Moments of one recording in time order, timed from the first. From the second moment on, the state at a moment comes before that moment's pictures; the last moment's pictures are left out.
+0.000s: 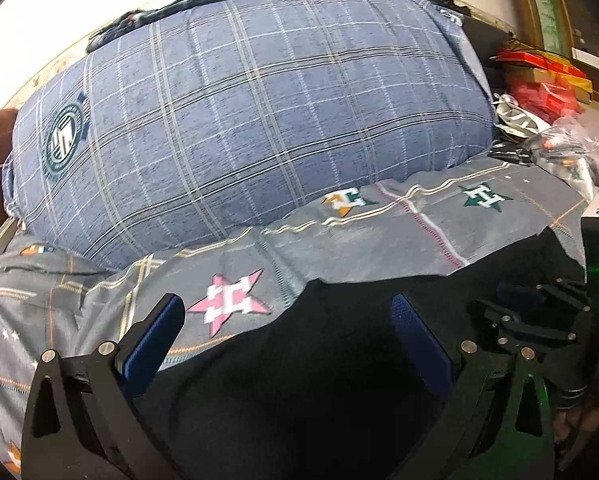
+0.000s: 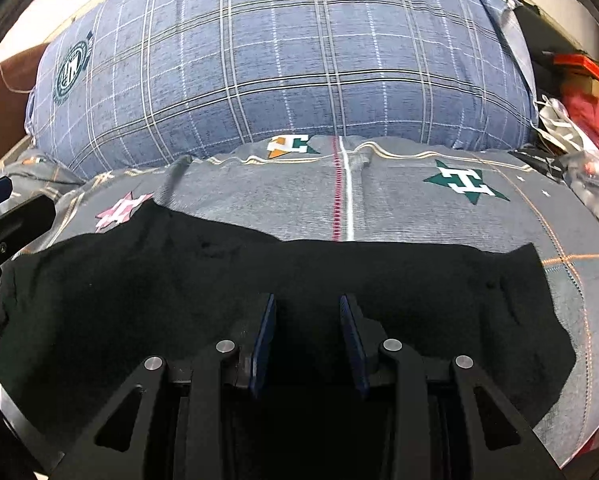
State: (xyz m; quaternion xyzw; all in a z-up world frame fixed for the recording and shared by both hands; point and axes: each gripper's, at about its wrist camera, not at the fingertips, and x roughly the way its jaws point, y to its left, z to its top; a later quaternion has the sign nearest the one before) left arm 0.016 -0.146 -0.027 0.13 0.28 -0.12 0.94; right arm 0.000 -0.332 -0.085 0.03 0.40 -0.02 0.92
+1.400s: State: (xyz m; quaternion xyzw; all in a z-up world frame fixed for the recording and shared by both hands) left arm 0.040 -0.410 -0.073 0.37 0.35 -0.48 0.71; right arm -0.099 -0.533 -0.102 0.36 0.39 0.00 0.85
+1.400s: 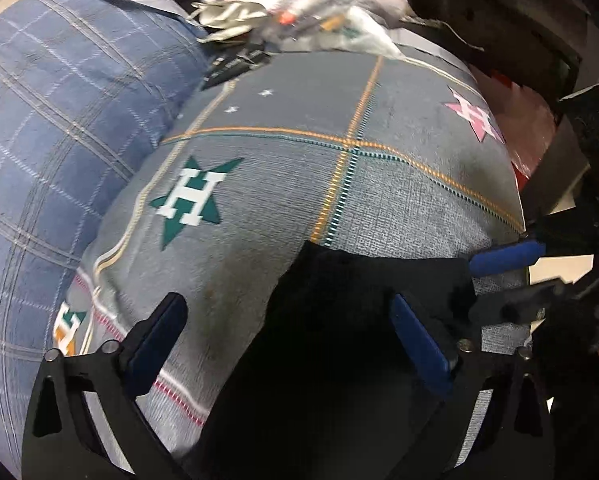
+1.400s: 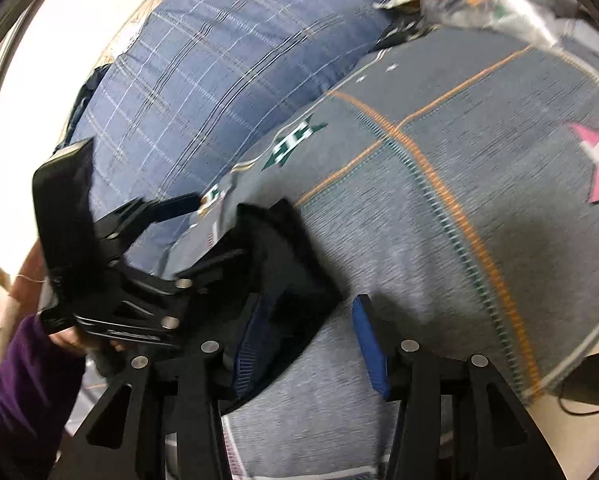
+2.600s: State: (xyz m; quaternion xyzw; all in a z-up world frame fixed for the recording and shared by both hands) left arm 0.077 -0.308 -0.017 0.17 0.41 -0.56 0.70; right arm -0.062 -0.466 -0.064 0.35 0.29 0.17 0.87
